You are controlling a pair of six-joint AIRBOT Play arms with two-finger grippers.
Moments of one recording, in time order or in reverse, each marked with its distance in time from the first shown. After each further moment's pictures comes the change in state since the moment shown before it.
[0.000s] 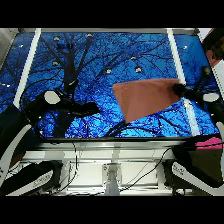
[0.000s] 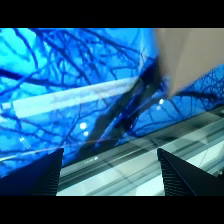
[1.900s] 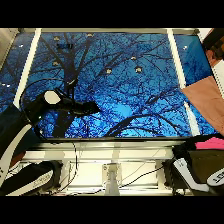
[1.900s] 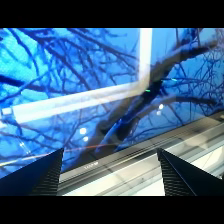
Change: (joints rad) left arm 0.000 0.000 0.000 0.000 0.018 0.000; right arm -0.728 0.212 0.262 -0.435 0.081 0.720
